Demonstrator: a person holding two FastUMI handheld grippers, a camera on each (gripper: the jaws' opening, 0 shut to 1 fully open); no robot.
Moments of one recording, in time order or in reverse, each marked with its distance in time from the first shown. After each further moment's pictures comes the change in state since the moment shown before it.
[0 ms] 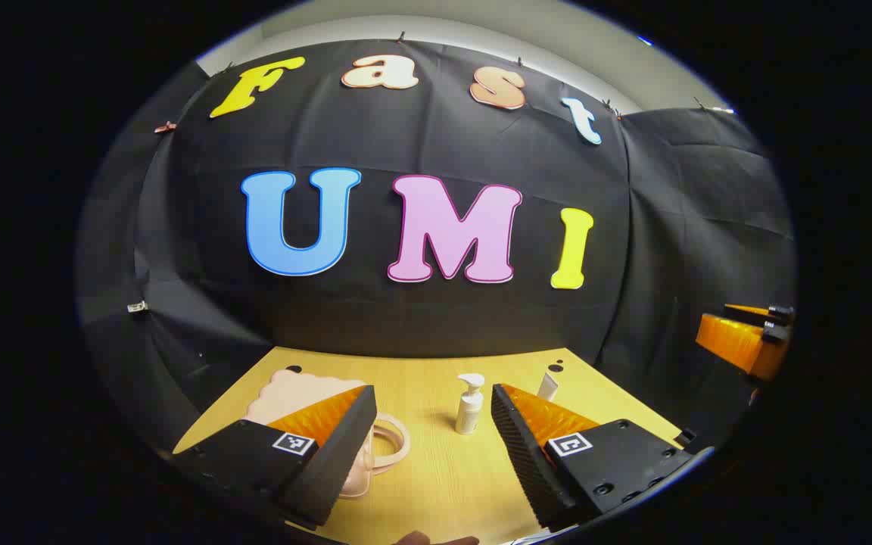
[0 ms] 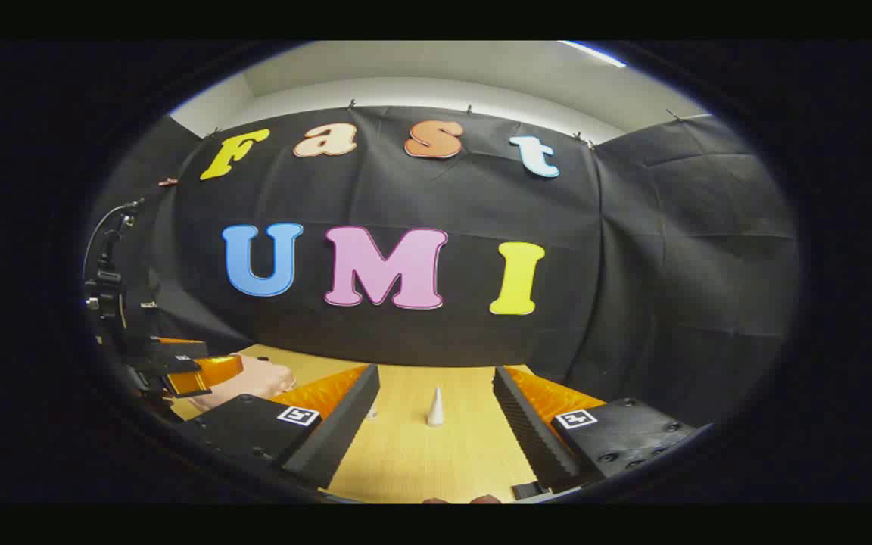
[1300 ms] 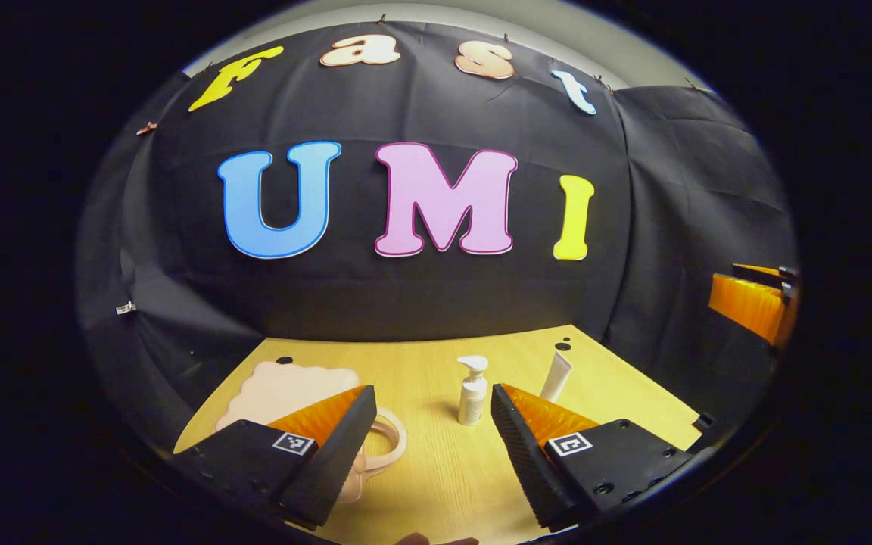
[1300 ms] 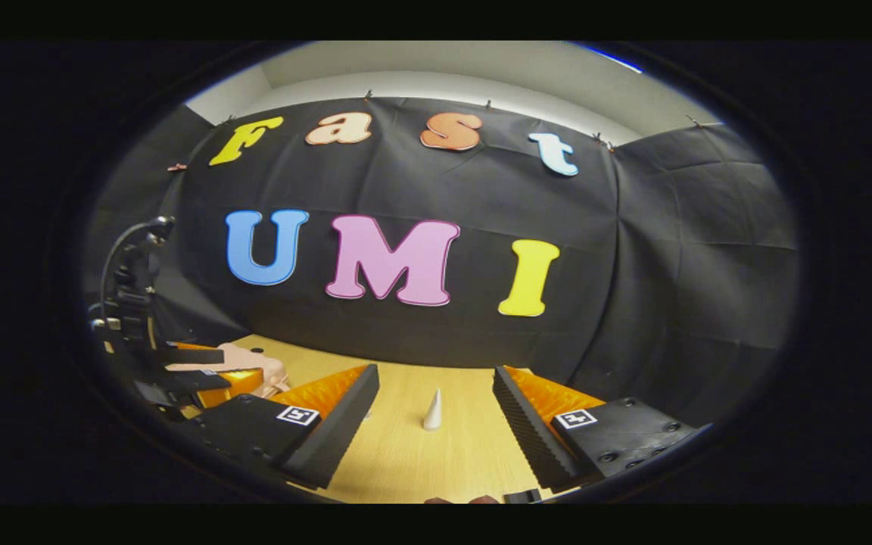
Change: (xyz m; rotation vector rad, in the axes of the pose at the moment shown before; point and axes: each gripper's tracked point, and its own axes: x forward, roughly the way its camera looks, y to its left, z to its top) left arm 0.069 -0.006 -0.051 0.044 0.098 0.018; right arm 0.041 0.011 -0.016 -0.058 0.010 0.070
